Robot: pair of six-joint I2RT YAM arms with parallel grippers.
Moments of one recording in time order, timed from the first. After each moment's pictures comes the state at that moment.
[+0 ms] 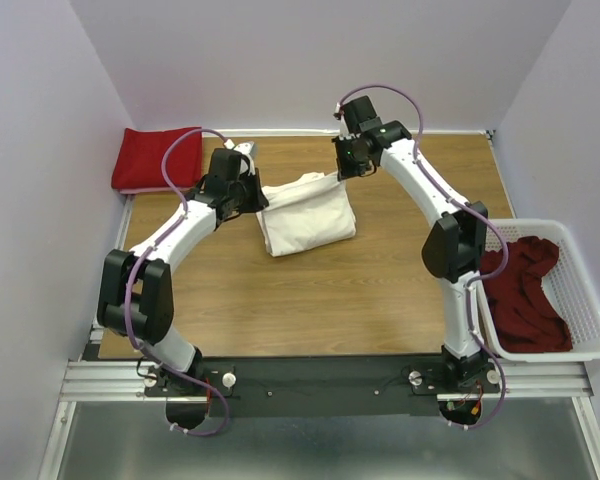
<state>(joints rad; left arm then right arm) -0.29 1.58 1.17 -0.26 0.22 -0.34 0.46 2.18 2.18 -0.94 -0.01 0.19</state>
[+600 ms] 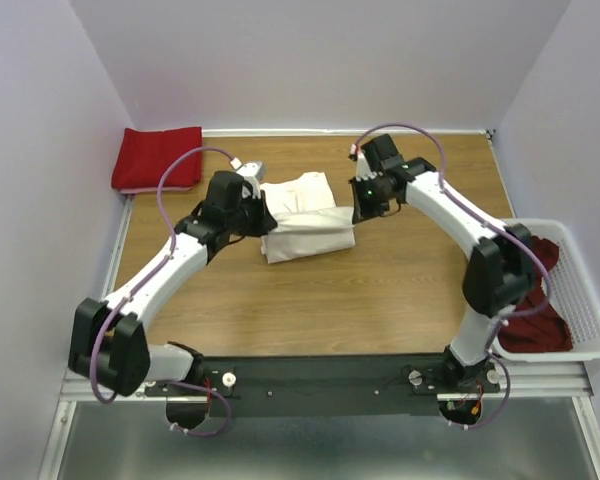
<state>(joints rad) -0.37 1.36 1.00 -0.26 0.25 -0.35 0.46 1.89 1.63 -0.81 -0.14 0.17</state>
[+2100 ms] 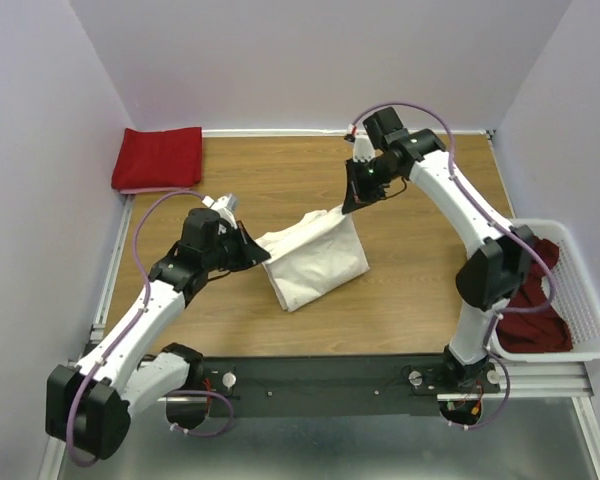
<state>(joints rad) -0.41 0.93 0.70 -0.35 0.34 -0.66 0.46 1.80 1.84 -1.12 -0.37 0.21</state>
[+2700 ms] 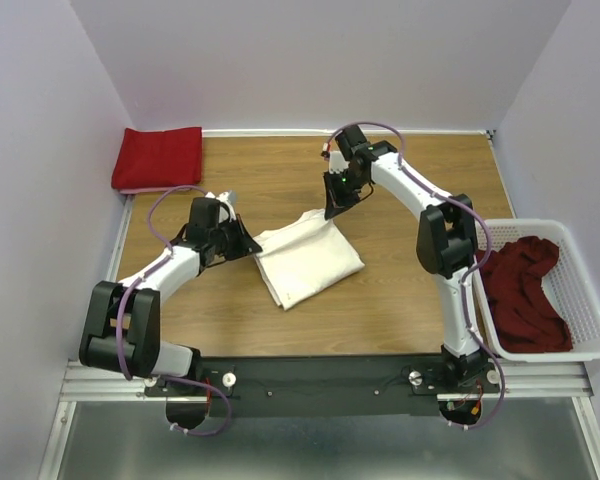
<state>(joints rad) -0.19 1.38 0.68 -0.07 0.44 -0.52 0.46 2.25 2.01 -0.95 -0.40 0.15</state>
